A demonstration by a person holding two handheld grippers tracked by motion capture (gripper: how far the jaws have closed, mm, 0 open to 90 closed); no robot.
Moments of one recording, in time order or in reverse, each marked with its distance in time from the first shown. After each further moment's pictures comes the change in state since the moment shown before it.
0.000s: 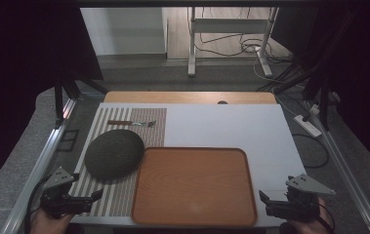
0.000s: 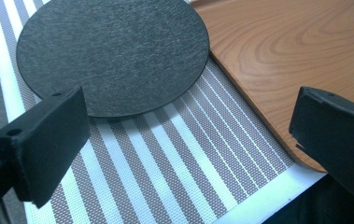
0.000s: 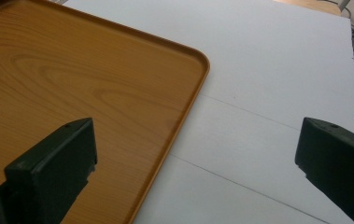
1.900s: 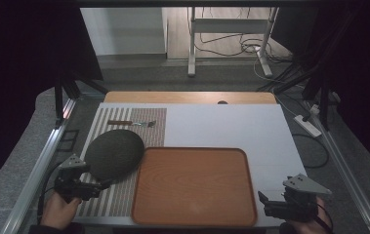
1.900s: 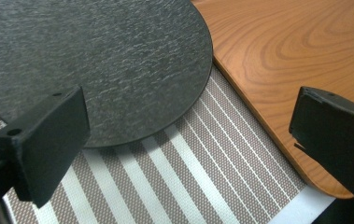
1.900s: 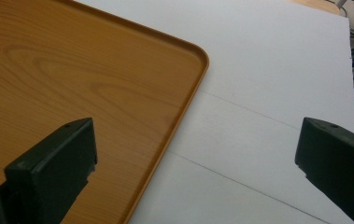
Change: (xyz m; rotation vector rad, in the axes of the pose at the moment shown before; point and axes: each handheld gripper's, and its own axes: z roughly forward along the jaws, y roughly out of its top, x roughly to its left) left arm 0.018 0.027 0.040 0.079 -0.085 -0.008; right arm 0.004 0.001 0.002 0.021 -0.019 -0.029
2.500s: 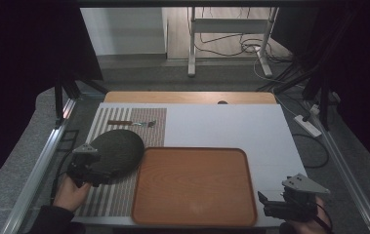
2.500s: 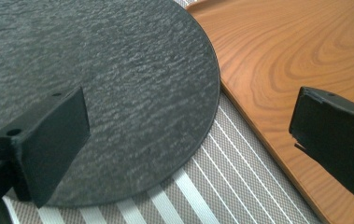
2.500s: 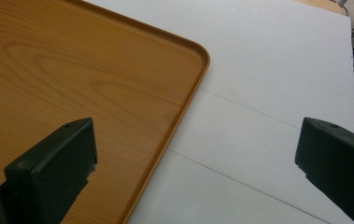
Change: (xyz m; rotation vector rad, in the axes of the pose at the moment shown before) left arm 0.013 0.029 0.030 0.031 -0.036 0.008; right arm 0.001 0.000 0.001 0.009 0.001 -0.007
